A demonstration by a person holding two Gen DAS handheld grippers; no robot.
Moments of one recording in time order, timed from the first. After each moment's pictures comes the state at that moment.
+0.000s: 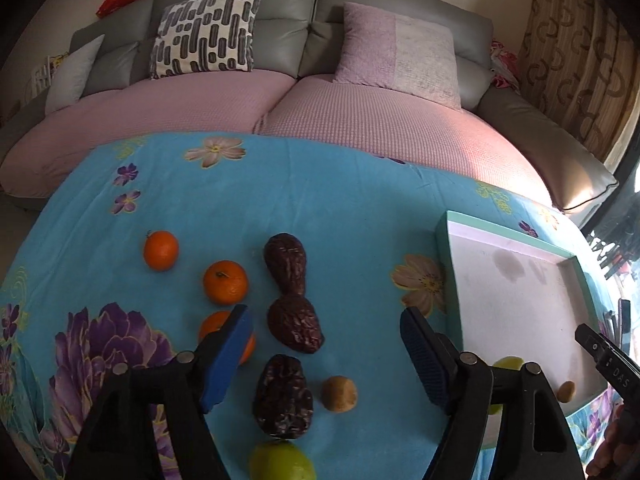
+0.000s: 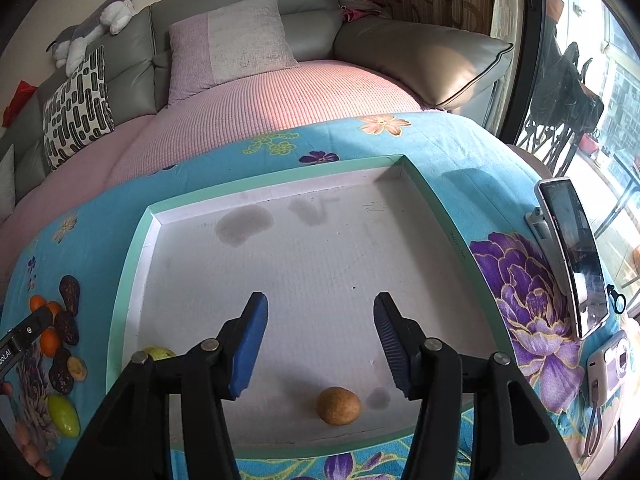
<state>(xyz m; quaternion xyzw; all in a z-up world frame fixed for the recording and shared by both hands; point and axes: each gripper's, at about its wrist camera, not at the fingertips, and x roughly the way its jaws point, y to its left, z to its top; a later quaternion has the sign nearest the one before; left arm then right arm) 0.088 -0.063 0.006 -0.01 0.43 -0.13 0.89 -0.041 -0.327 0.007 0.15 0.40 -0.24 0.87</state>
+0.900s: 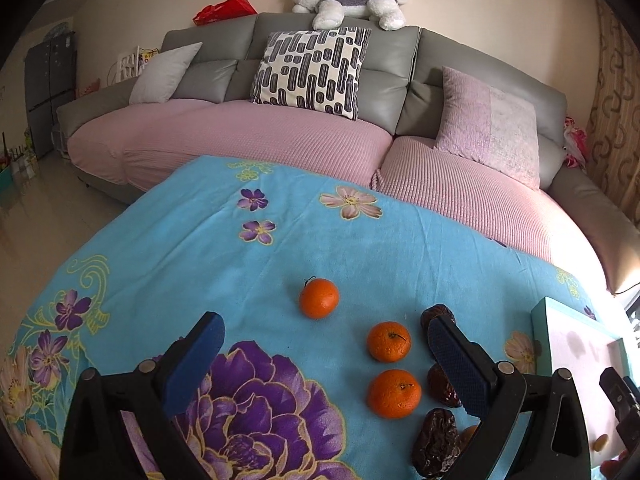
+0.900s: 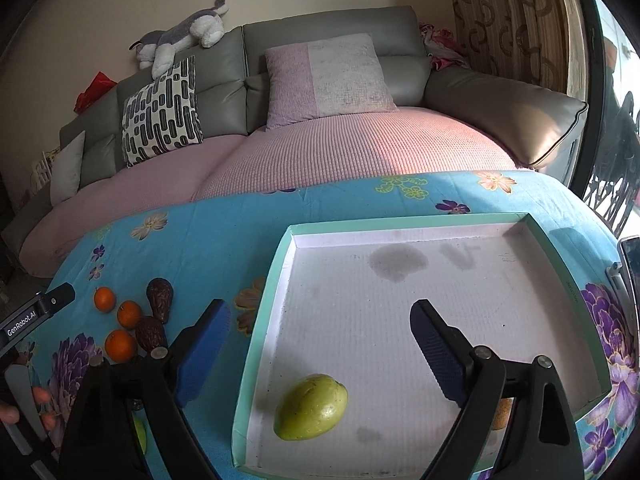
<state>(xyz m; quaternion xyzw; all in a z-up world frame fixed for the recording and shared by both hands) 0.102 0.041 0.015 -0.07 0.36 -0.02 0.93 -0.001 -0.235 0.018 0.12 0.32 -0.13 0.93</state>
